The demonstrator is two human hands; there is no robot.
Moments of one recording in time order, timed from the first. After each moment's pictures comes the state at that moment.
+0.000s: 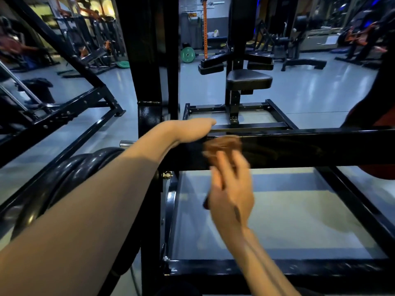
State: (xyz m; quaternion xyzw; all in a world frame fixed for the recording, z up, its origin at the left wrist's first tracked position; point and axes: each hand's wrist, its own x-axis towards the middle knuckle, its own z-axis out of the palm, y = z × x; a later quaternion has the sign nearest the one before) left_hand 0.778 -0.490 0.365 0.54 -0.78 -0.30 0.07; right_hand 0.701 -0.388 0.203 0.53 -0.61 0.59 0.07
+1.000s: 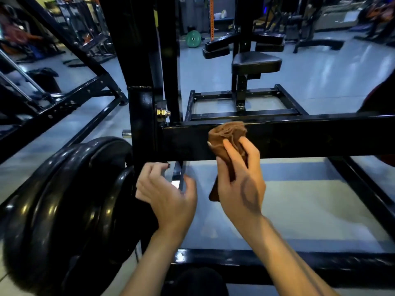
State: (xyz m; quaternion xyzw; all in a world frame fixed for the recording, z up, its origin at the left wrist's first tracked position) left_hand 0.804 -0.392 0.192 0.61 -0.57 0.04 0.55; right_hand 0.665 -0.391 0.197 0.59 -0.55 0.59 0.07
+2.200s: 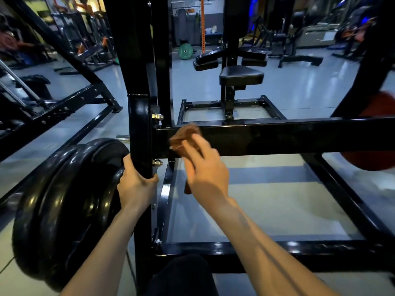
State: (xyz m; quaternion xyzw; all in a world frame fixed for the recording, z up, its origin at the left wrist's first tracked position) left_hand 0.867 -0.408 0.215 0.70 -0.54 -0.17 0.42; right_hand 0.691 -0.387 0.222 0.68 -0.54 0.49 0.07
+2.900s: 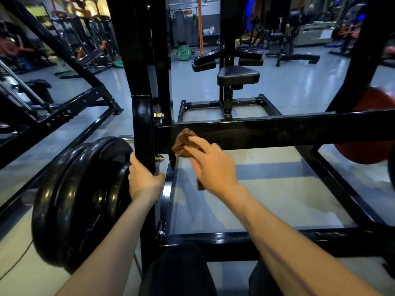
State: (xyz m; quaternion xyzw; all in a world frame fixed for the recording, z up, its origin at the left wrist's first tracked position) left_hand 0.853 -0.403 0.217 0.73 -0.52 -0.20 0.40; right_hand 0.662 -0.382 0.227 0.74 -0.52 0.39 0.16
